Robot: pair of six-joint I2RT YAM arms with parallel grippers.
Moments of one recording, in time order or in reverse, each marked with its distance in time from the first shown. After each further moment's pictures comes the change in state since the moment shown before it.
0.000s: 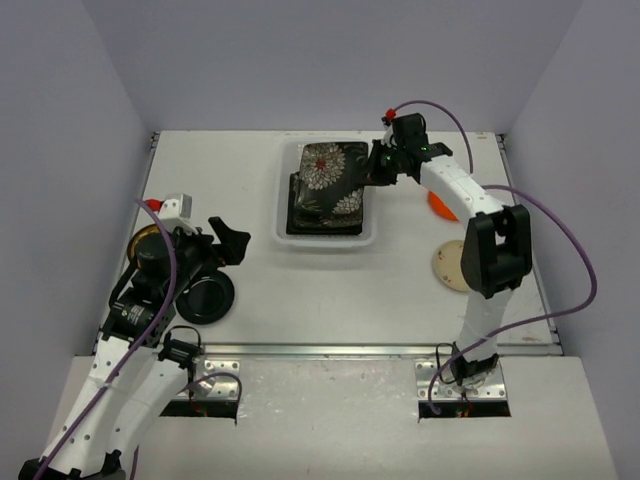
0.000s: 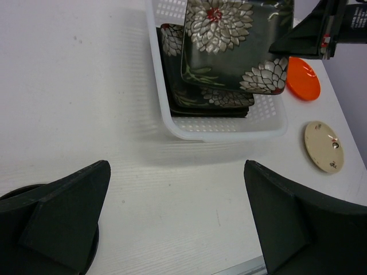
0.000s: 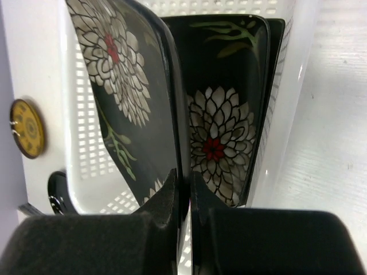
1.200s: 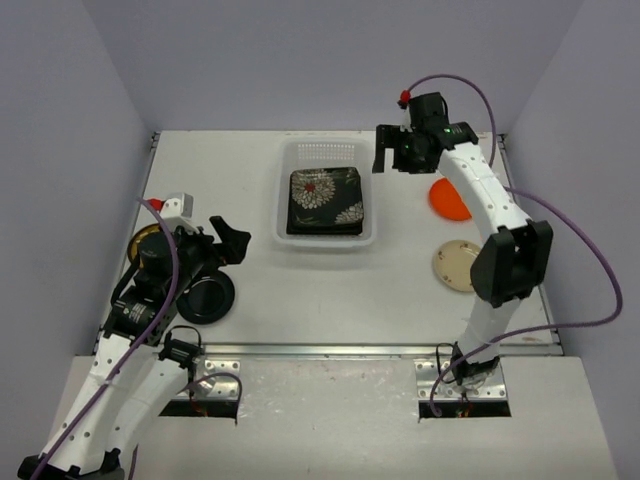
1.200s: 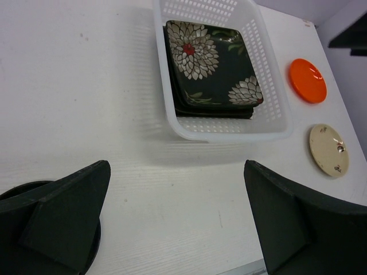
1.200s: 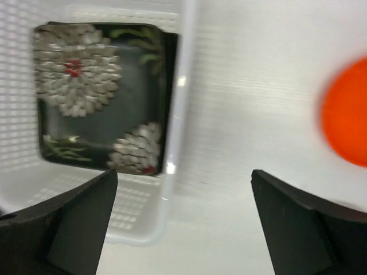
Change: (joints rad) left arm -0.009 0.011 0.000 -0.003 -0.039 -0.009; right arm -0.026 -0.122 0.136 -0.310 0.302 -0.254
